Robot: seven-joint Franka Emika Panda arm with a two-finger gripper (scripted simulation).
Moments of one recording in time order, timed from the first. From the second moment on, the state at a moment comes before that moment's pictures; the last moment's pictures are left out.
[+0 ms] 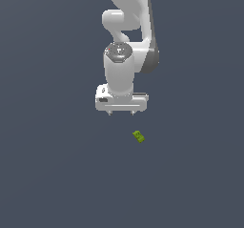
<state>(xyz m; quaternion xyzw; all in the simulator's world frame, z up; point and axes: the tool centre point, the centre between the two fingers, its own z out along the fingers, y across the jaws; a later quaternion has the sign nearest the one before) -0.012 -0.003 0.161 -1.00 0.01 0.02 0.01</state>
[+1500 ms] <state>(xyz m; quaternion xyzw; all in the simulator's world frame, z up) 0.004 0.023 0.114 -0.99 -0.13 0.02 -0.01</state>
